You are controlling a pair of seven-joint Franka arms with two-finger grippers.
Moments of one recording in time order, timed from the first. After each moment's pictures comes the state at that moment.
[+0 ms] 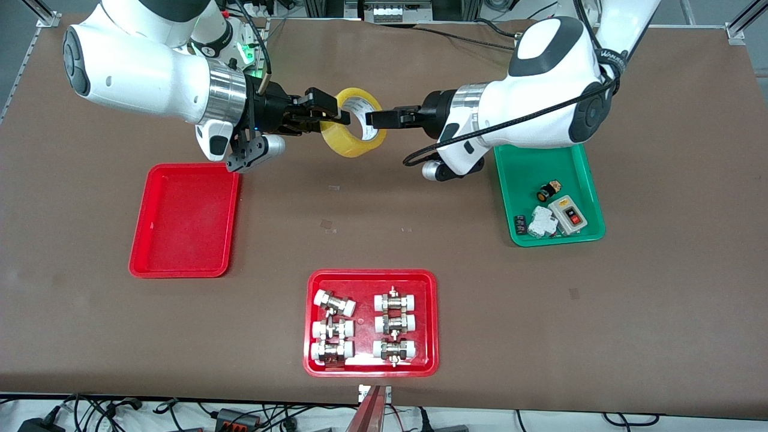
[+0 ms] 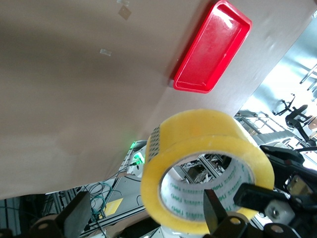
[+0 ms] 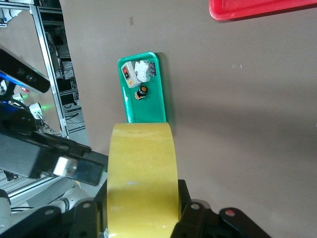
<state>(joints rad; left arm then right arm) -0.08 0.38 -0.53 -1.42 -0.74 1.77 -0.76 0.43 0.20 0.02 -1.53 0.82 1.80 0.25</state>
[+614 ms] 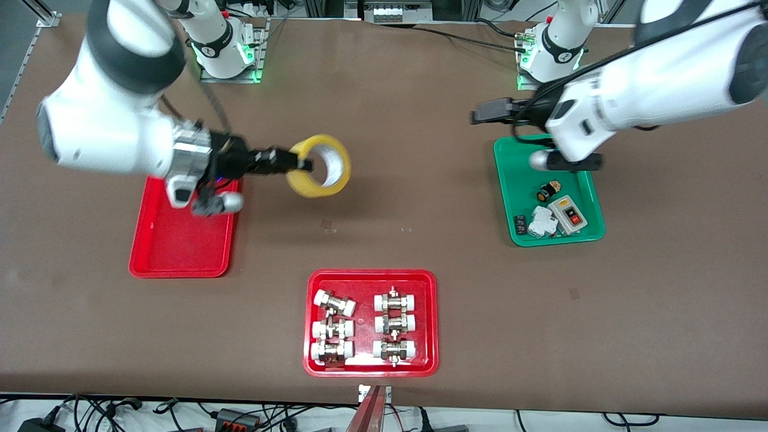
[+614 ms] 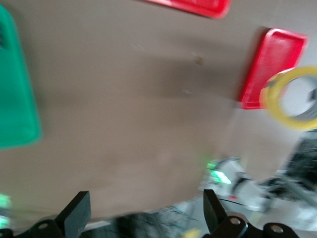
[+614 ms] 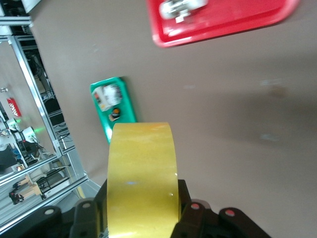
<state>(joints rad) 0.19 0.22 -0.53 -1.41 -0.42 1.44 -0.42 0.24 0.33 -0.01 -1.56 0.81 1.74 0.15</state>
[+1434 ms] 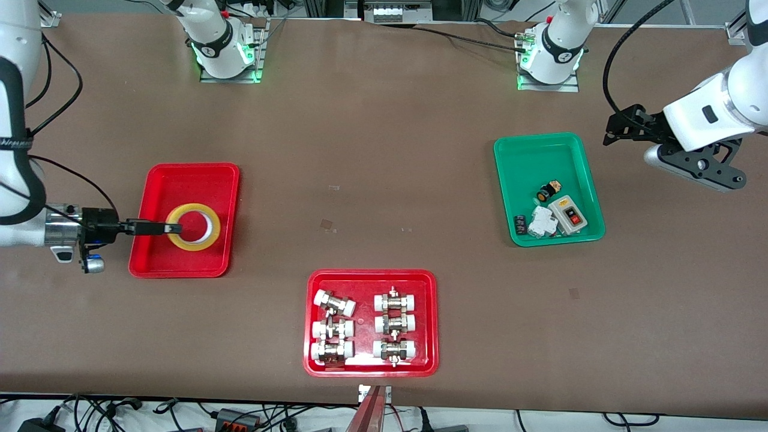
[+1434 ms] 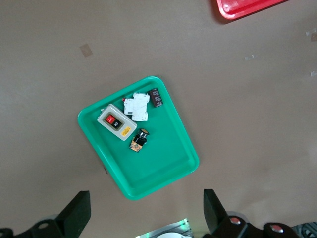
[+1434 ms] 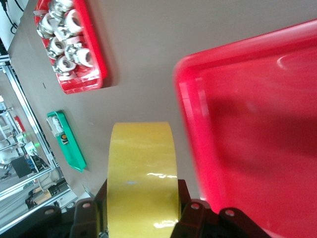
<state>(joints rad) 0.37 0.16 -0.52 -1.41 -0.03 1.39 0.19 -0.26 0.63 -0.02 -1.56 0.75 1.66 -0.39</state>
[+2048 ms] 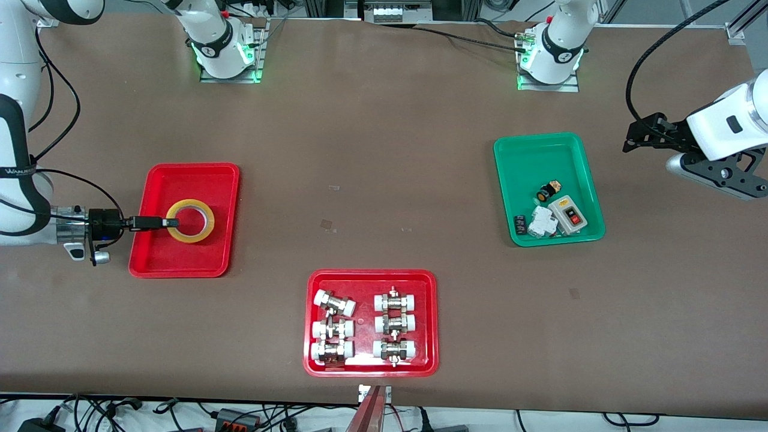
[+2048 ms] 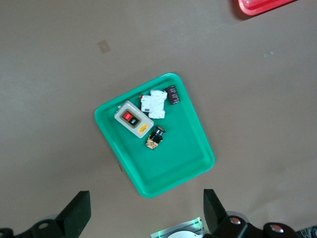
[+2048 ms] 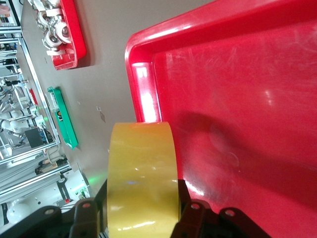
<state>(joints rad) 0.41 0.18 -0.52 -1.41 0.02 1.40 0.21 -0.33 0.75 -0.01 -1.56 0.75 1.62 -0.62</state>
